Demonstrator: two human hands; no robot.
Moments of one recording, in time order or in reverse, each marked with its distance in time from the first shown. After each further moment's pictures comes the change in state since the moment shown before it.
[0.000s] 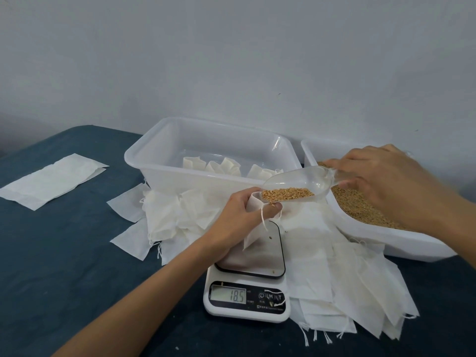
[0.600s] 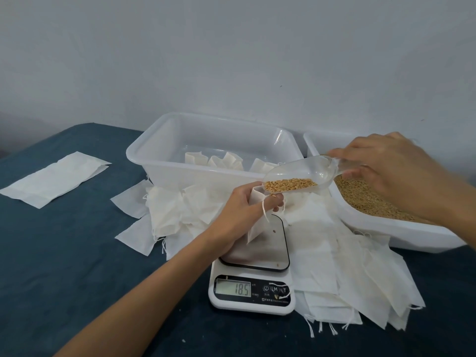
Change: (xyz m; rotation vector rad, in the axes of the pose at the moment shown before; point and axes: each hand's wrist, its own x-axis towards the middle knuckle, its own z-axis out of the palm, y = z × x) left_hand -0.003 0.004 0.000 0.033 0.018 -0.040; right_hand 0.002 0.002 0.001 0.050 0.022 -0.005
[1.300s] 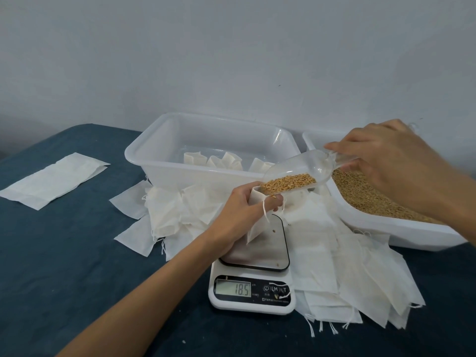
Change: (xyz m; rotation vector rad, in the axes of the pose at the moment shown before) left_hand 0.000 0.001 0.002 0.001 0.028 -0.037; right_hand 0.004 -0.002 -0.002 -0.068 0.118 -0.104
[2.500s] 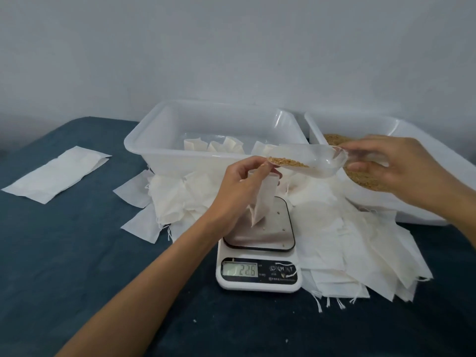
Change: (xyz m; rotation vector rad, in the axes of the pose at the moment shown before) left_hand 0.003 0.004 -0.003 -0.086 0.088 0.106; right_hand -0.035 0.009 0.043 0.612 0.015 0.290
